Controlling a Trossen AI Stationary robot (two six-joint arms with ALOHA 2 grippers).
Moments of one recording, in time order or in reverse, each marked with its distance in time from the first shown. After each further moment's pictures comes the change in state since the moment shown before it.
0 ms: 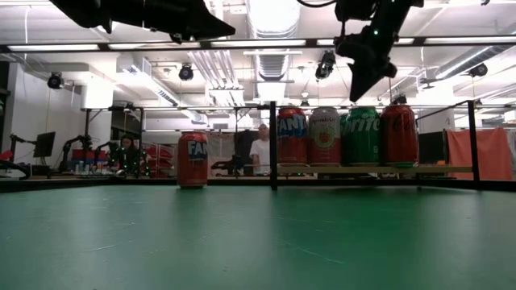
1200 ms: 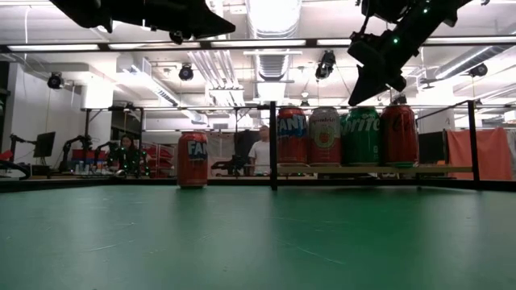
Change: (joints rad) left arm 0.000 0.001 0.000 0.023 0.000 -0.053; right arm 0.111 -0.230 -0.376 0.425 0.056 0.049
